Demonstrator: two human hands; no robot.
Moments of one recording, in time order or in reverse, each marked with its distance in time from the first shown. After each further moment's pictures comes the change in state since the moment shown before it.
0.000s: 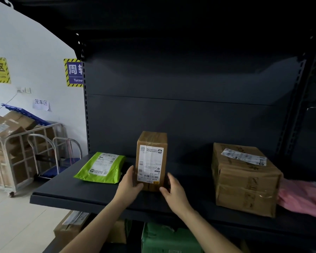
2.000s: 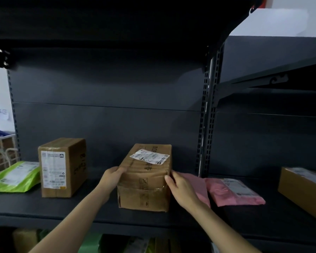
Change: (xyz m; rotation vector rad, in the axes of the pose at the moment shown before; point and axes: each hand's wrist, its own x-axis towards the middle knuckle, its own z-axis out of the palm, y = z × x) left_hand -0.023 0.185 0.190 -0.365 -0.030 -0.236; right_hand -0.050 0.117 -0.297 -0.177 0.111 -0.128
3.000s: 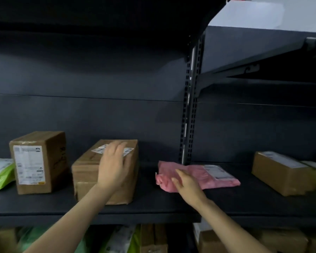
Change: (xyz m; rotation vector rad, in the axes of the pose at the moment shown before) left_hand -0.047 0.023 0.050 0.701 0.304 0.887; right_hand -0.041 0.048 -0.043 -0.225 -0.001 0.140
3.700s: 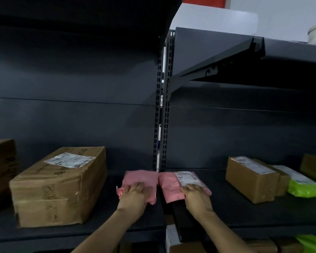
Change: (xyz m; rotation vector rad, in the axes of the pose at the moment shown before) left_hand -0.034 0.079 0.155 0.387 -0.795 0.207; right_hand 0.002 0.128 -0.054 -0.627 0.000 0.018
